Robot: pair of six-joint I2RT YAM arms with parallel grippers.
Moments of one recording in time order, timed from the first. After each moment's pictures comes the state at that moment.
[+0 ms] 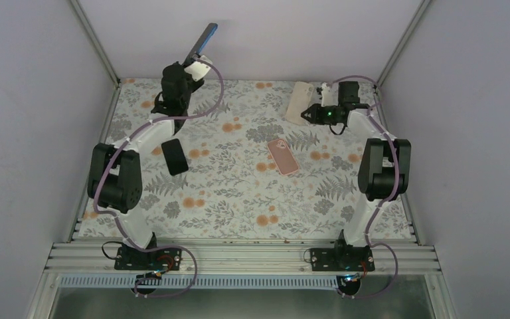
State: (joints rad) left arm -0.28 1.78 1.33 0.41 -0.21 0.74; right arm 0.00 1.91 1.44 -0.43 -0.67 0.08
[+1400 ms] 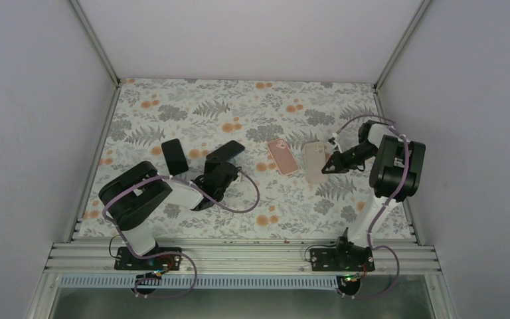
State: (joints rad) left arm -0.84 1.71 0.58 0.44 -0.82 1.17; right arm -0.23 1.94 1.24 -1.15 -0.65 -0.67
